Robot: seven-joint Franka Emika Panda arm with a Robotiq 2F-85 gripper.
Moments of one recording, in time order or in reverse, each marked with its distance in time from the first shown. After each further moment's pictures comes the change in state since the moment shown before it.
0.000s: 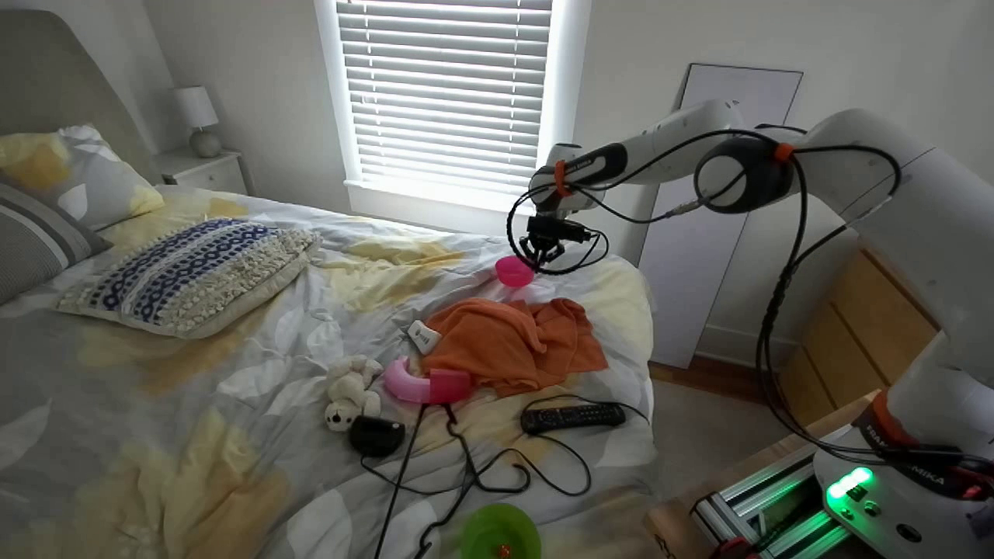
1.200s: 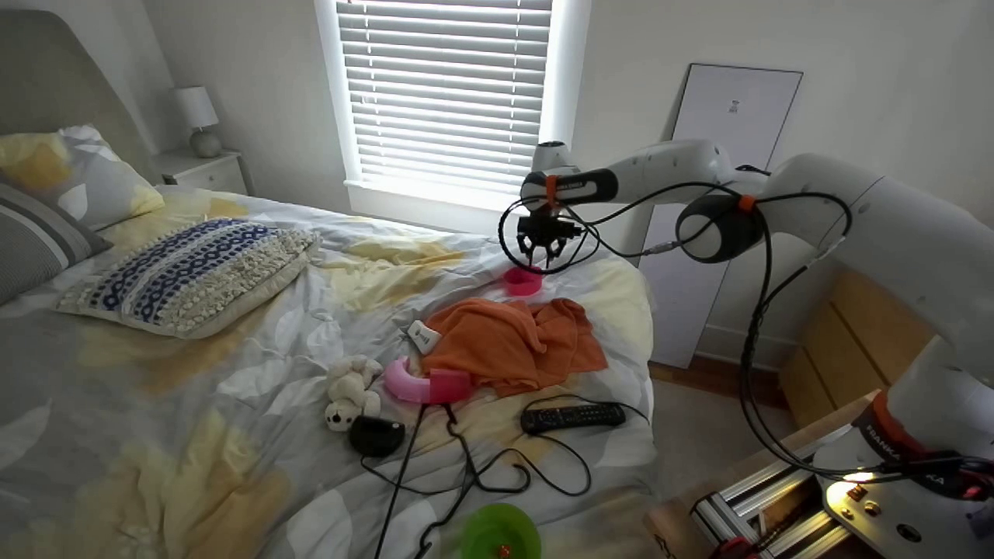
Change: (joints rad) arm 0.034 0.234 -0.083 0.441 -0.123 -0.226 0.205
